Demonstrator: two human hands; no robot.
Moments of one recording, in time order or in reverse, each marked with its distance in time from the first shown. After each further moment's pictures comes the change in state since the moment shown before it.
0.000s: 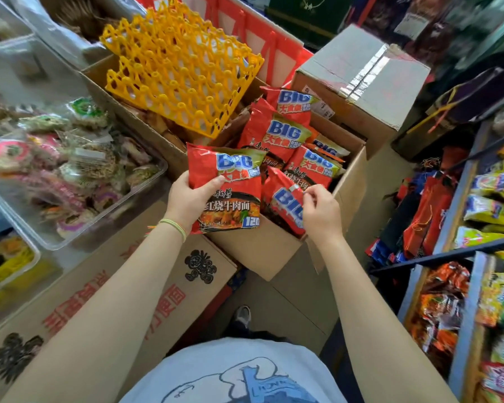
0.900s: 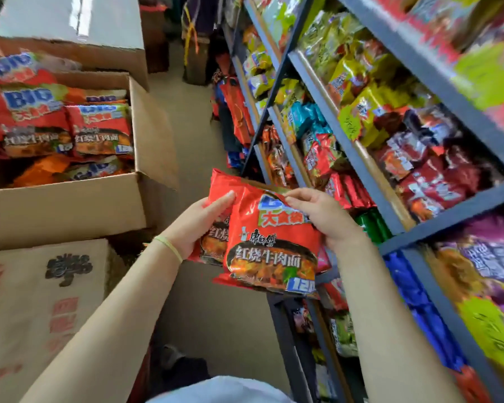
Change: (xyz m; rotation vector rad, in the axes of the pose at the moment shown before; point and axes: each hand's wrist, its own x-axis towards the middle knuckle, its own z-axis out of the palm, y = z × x) left_hand -0.254 -0.039 0.120 0.228 -1.281 -0.392; right_hand -0.379 0.031 -0.158 0.686 0.363 0.715
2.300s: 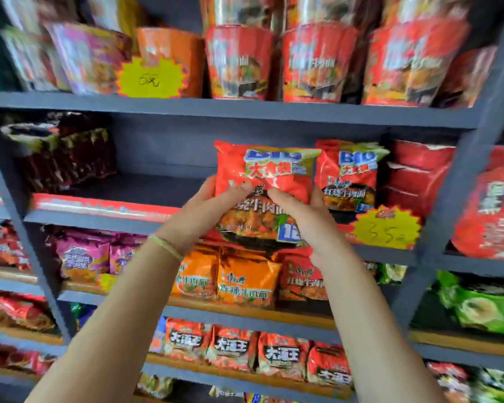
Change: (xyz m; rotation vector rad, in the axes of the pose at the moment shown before) left_hand -0.335 -0.097 0.597 0.428 -1.126 0.402; right_hand -0.647 0.139 -0.263 0.402 1.325 -0.376
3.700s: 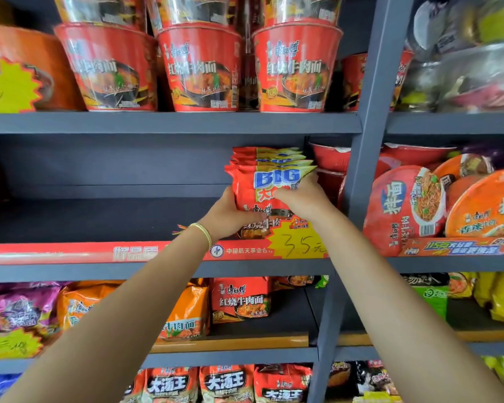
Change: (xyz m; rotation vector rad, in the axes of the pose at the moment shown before) left_hand 0.163 -0.067 0.151 0.425 -0.226 0.051; right_hand 0.110 -0.008 -0.169 -0.577 0.258 0.025
